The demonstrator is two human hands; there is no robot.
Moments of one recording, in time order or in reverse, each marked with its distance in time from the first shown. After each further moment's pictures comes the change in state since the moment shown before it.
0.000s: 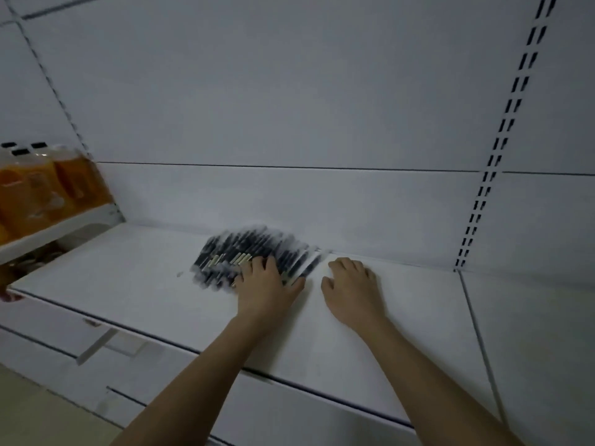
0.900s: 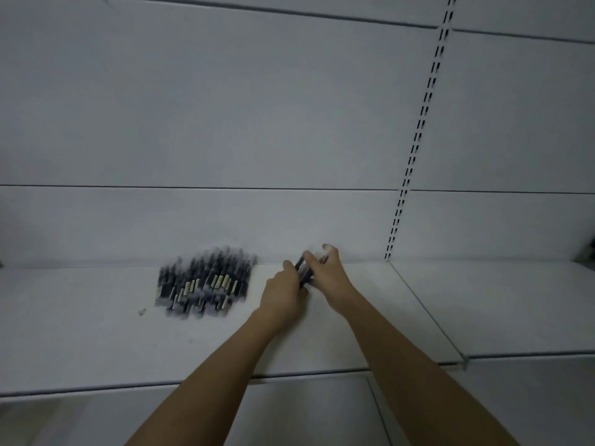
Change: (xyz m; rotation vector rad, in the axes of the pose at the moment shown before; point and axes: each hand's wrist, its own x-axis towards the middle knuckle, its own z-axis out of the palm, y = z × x) left_hand 0.018 0.011 -0.007 -0.380 -0.238 0.559; right_hand 0.002 -0.070 -0.042 1.174 0.313 0.563
